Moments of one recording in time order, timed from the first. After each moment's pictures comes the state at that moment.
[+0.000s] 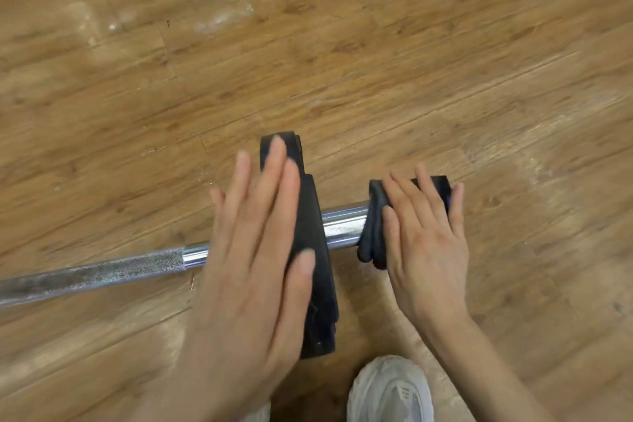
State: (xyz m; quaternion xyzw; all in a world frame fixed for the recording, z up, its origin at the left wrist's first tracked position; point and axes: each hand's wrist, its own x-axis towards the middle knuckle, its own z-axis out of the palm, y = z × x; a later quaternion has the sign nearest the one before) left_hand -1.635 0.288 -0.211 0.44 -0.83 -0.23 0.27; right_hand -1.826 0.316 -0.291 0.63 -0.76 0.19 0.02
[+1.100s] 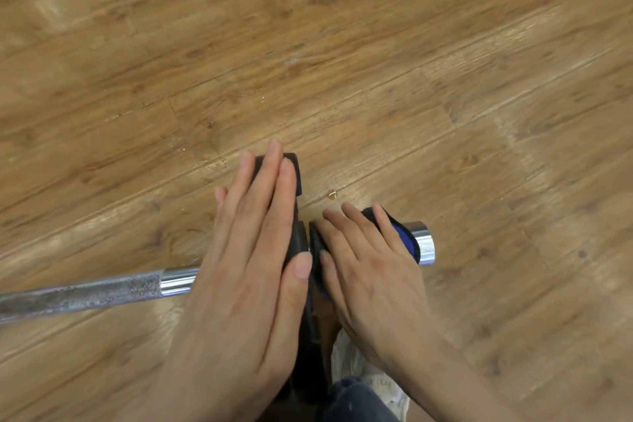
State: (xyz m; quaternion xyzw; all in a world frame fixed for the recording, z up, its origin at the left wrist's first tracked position) left_hand -1.635 0.320 -0.212 0.42 -0.82 -0.31 0.22; right_hand -1.787 0.371 -0.271 0.71 -0.69 0.08 -0.10
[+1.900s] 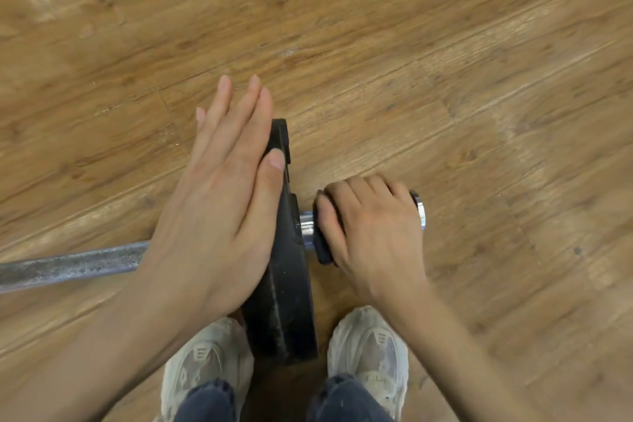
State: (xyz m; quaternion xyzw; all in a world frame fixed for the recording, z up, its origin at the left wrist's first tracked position) left_hand -1.641 0.262 -0.211 0.48 -0.80 -0.32 0.19; right_hand -1.799 0.333 -0.276 0.66 -0.74 0.07 -0.08
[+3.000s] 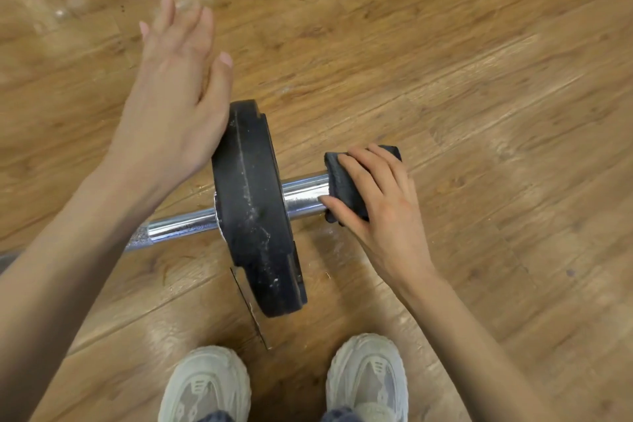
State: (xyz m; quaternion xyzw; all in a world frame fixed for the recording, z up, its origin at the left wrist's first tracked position) left_hand -1.647 0.149 -0.206 0.52 -0.80 -0.20 0.19; right_hand -1.841 0.302 -0.299 0.66 -0.70 0.26 -0.06
